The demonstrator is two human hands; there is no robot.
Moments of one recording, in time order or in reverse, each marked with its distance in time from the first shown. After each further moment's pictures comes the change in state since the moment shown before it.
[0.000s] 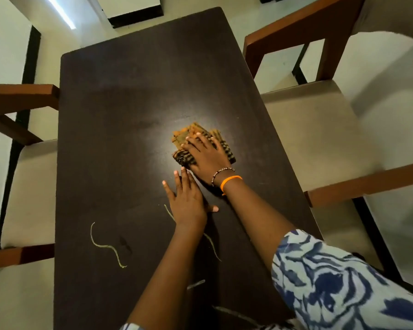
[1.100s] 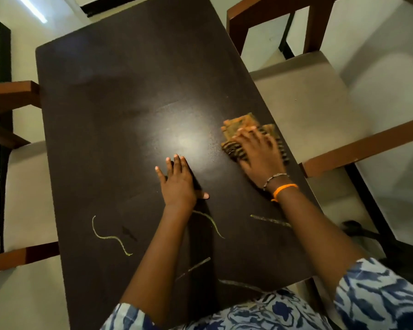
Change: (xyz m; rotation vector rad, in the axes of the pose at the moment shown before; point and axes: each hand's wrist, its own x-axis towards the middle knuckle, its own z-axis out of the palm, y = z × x) left_hand 0.001 -0.023 -0.005 0.016 -0.052 0.108; right_hand -0.111 0.063 -0.012 -0.014 0.078 0.272
